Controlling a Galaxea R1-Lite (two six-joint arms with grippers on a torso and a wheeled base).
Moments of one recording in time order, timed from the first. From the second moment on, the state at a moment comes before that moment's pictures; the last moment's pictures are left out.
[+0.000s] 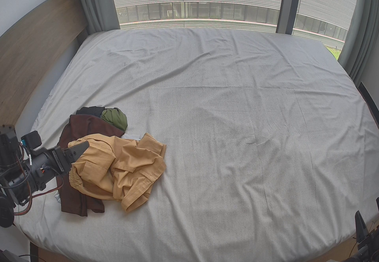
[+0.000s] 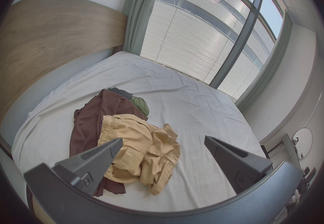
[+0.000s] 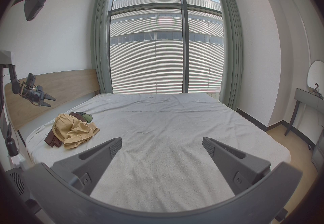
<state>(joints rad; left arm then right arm) -0.07 1.37 -0.33 -0.73 -0.13 -0.34 0.00 0.02 -0.02 0.00 -0.02 0.00</state>
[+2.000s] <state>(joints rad) 0.18 1.99 -0.43 -1.23 -0.39 -0.54 0.00 0.02 -0.02 0.00 -0.02 0.01</state>
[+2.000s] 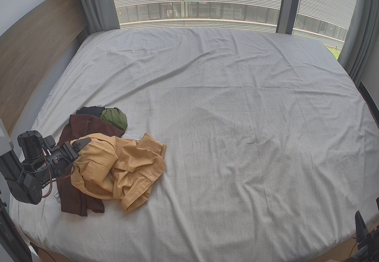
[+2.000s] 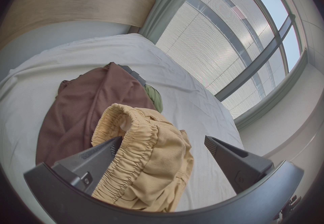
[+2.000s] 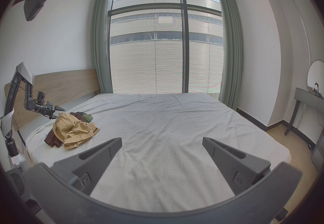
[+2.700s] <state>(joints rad) 0.09 1.87 -0.36 -1.23 -0.41 -0.61 0.00 0.02 -0.02 0.00 -0.02 0.01</state>
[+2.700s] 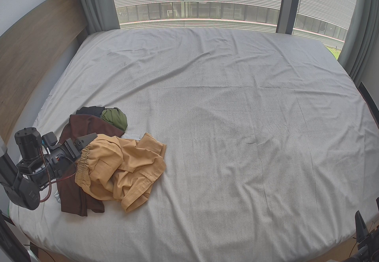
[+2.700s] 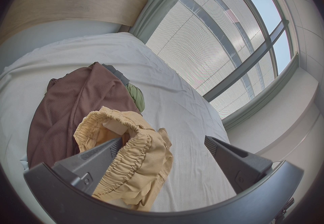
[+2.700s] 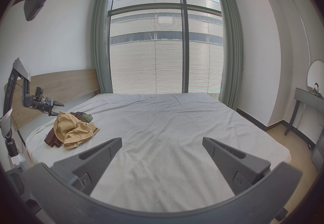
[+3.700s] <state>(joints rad) 0.06 2.05 -0.42 -1.45 -0.40 -0.49 0.00 0.02 -0.02 0.00 -0.02 0.01</state>
